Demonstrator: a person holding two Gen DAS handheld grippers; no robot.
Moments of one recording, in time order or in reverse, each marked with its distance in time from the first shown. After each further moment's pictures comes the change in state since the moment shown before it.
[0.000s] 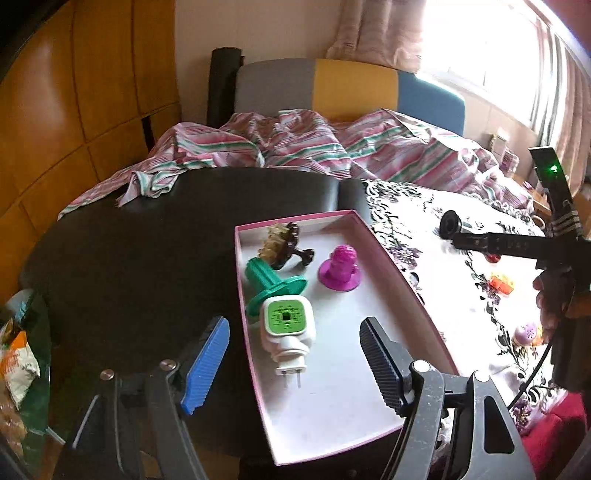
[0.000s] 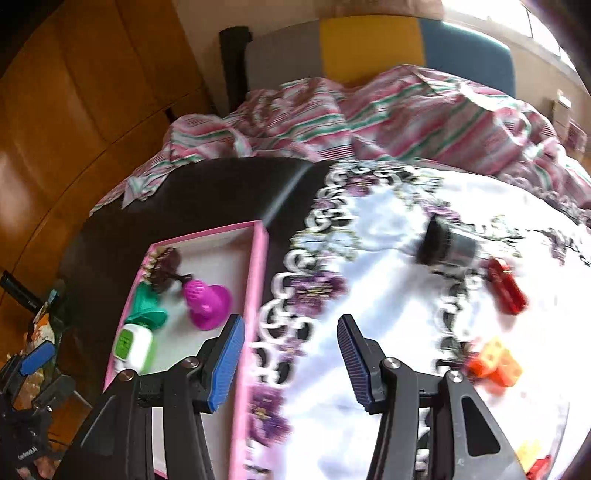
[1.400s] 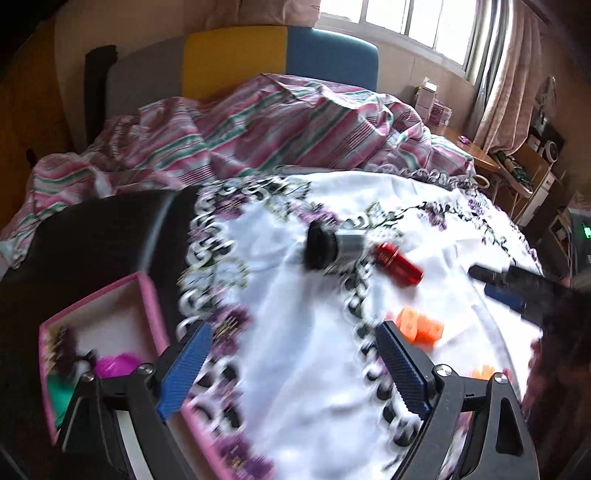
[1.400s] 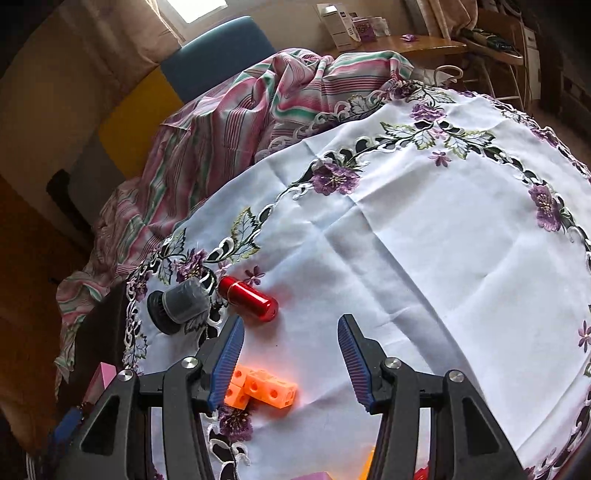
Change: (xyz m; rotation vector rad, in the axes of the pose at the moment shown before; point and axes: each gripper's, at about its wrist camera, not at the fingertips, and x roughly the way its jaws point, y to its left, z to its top) left arm 0.118 -0.213 0.104 0.183 0.125 -0.261; right arm -0.070 -0.247 -0.047 0.688 -0.152 -0.226
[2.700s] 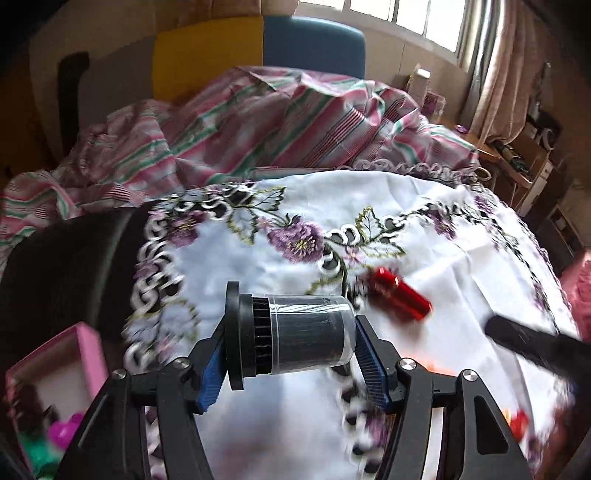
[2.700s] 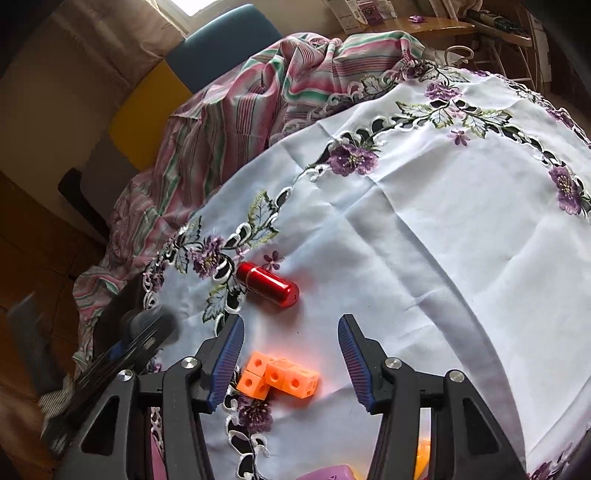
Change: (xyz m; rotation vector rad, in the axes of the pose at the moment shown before) left arm 0.051 -0.023 0.022 0.050 0.002 -0.009; right arm 0.009 0.002 -0.003 0.025 0.061 0.078
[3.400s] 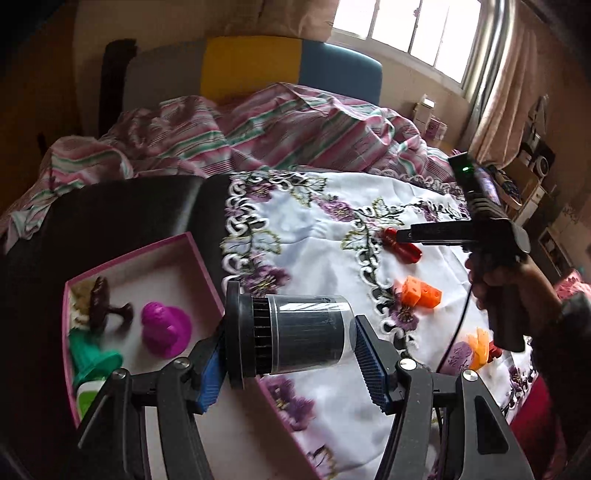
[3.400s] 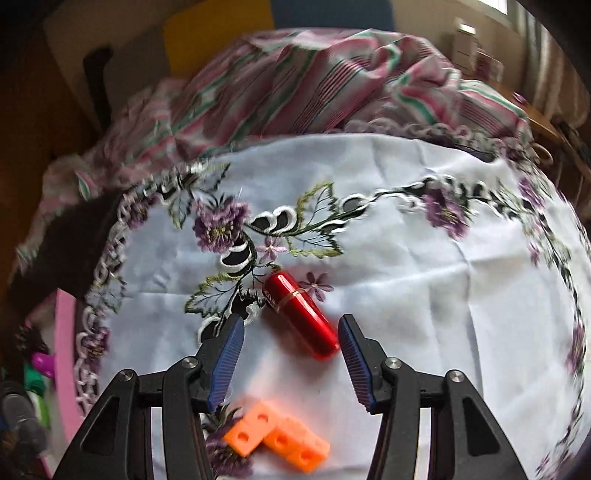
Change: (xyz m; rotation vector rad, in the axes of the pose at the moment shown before) left arm -0.111 0.077 -0.088 -0.103 -0.045 -0.026; right arm 0.077 0.077 0.020 -0.465 0.123 -0.172
